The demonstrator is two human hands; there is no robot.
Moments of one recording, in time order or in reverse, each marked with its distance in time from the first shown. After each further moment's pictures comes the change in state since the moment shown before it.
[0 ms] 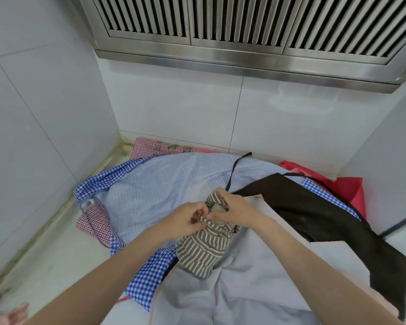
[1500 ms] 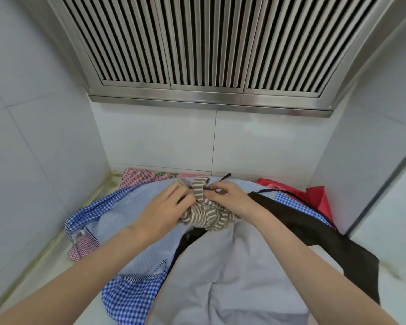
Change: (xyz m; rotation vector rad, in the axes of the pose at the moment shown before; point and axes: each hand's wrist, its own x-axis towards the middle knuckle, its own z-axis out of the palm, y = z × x) left_hand -0.022 0.075 -0.059 0.875 0.465 0.687; right_hand -0.055 -0.077 -0.055 0.332 0.344 0.006
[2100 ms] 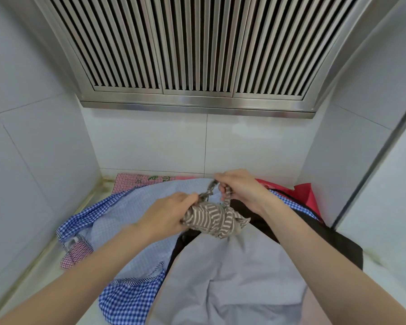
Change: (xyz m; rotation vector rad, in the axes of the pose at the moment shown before) left_hand 0.008 0.006 -0.002 -0.280 -0.349 -0.233; right_hand -0.015 -0.024 -0.024 0.403 0.124 0.200
